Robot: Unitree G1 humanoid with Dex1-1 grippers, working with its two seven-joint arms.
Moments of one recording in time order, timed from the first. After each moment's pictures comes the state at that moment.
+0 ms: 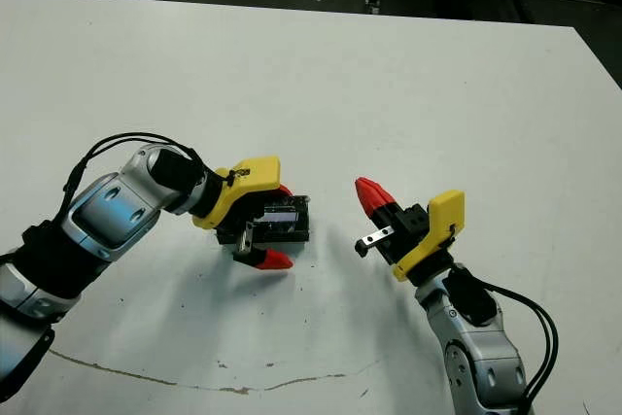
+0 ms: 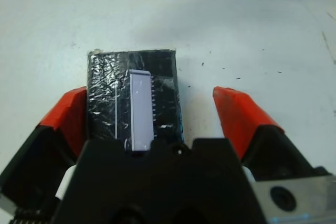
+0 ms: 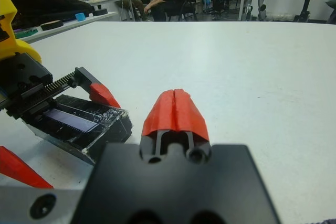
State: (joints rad) left arm -0.74 0.51 -0.58 0.01 -0.10 0.66 -1.14; right arm 0.03 -0.24 0.02 -0.27 0.38 0.22 0.43
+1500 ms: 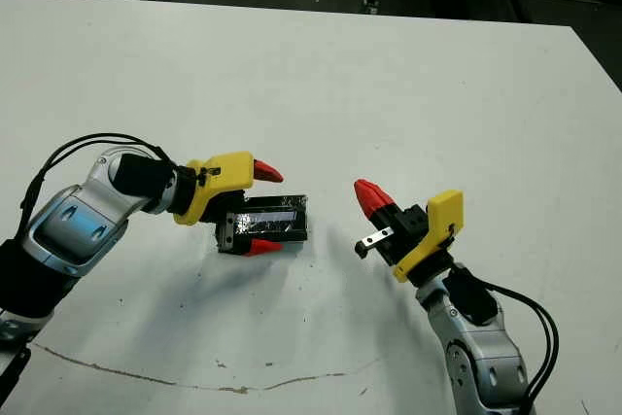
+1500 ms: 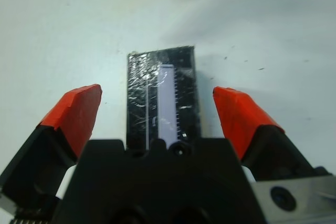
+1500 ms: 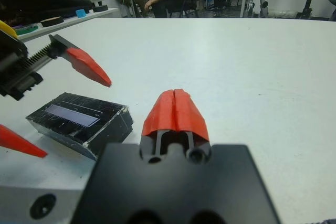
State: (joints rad) left arm -0.63 0.60 -0.44 -0.14 -0.11 0.55 -1.10; right arm 0.03 -0.25 0.02 -0.27 0.39 0.23 0.44
